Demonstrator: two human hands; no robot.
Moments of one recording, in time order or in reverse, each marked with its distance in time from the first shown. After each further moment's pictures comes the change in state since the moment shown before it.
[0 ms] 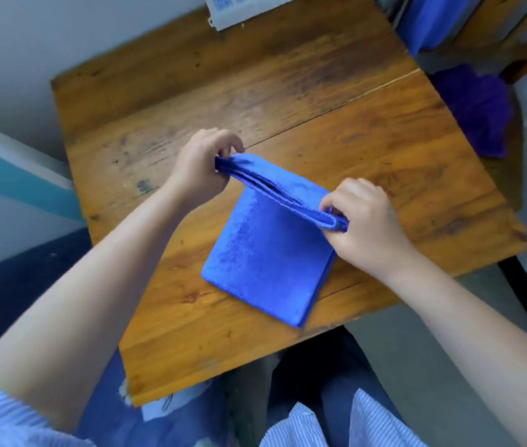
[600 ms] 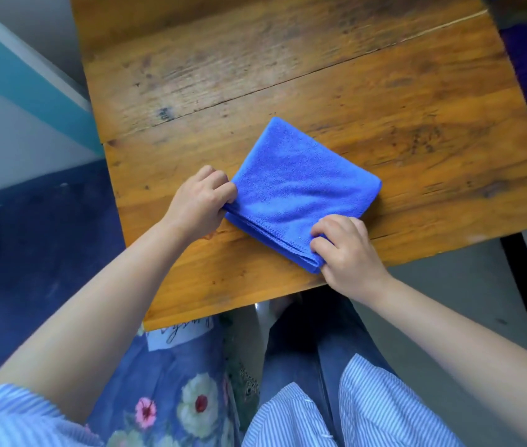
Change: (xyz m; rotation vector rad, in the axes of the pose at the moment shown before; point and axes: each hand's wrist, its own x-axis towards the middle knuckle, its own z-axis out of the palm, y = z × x) left_hand -0.142 -0.044 0.031 0.338 -0.069 0.263; right_hand -0.103 -0.018 0.066 -0.074 -0.138 -0.291
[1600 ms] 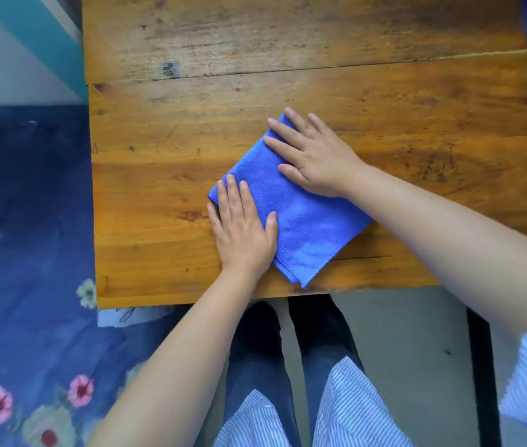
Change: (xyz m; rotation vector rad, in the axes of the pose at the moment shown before) left_hand 0.018 0.116 0.059 -0.011 -0.215 -1.030; right_hand 0.144 0.058 0.020 -0.240 -0.752 -0.222
